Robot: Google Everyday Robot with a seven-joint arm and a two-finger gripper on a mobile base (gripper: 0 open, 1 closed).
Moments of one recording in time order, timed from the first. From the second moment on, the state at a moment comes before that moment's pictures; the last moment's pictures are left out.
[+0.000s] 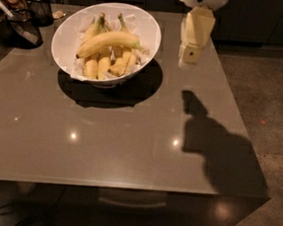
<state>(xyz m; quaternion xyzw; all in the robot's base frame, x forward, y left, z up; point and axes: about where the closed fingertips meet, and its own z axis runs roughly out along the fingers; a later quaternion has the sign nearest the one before) 0.563 -0.092 1.017 -0.68 0.71 -0.07 0.16</state>
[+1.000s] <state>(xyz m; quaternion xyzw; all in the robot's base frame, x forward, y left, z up) 0.610 -0.044 1.033 -0.70 0.68 -0.08 0.19</state>
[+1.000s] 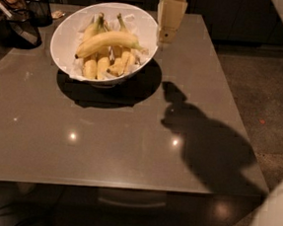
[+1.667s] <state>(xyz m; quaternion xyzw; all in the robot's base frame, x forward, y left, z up) 0.649 -0.017 1.033 -0.71 0.67 -0.07 0.19</state>
